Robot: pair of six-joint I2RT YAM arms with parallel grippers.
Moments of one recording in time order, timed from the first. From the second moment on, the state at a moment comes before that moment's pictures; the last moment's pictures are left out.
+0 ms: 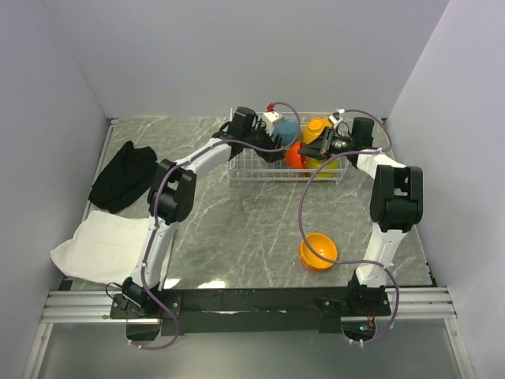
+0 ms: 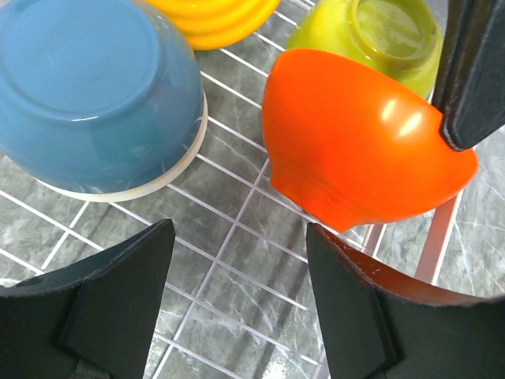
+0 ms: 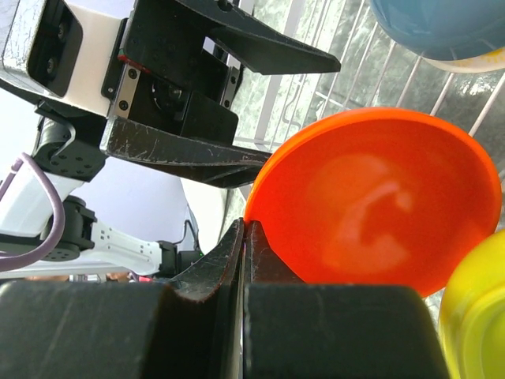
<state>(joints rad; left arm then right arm) -0.54 2.37 2.01 -0.15 0.58 0.11 -0.07 1.98 1.32 0.09 -1.17 0.65</state>
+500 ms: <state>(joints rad) -0.55 2.42 2.03 -0.14 0.59 0.10 -0.07 1.98 1.33 0.07 -1.17 0.63</state>
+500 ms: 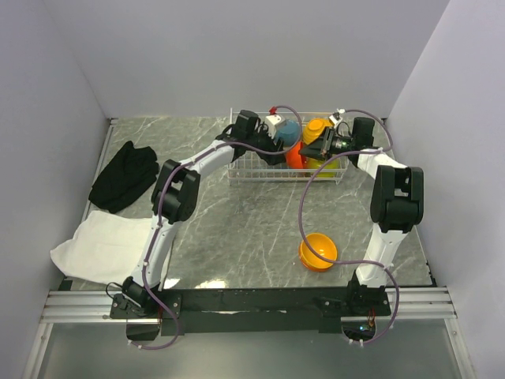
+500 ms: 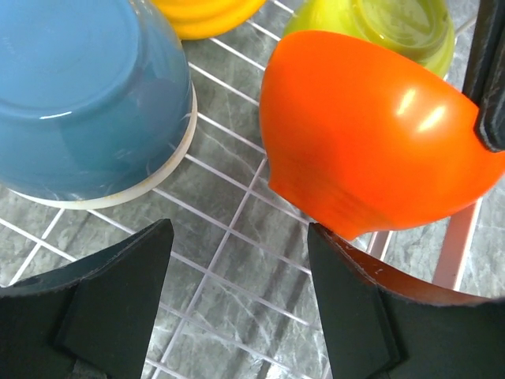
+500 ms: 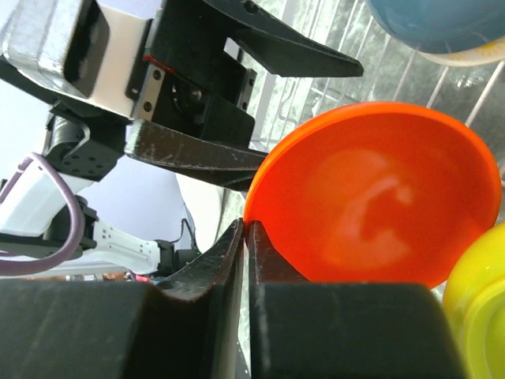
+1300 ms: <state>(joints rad) -0.56 2.44 2.11 -0.04 0.65 0.00 -0.20 1.90 1.52 -0.52 -0.99 0.22</state>
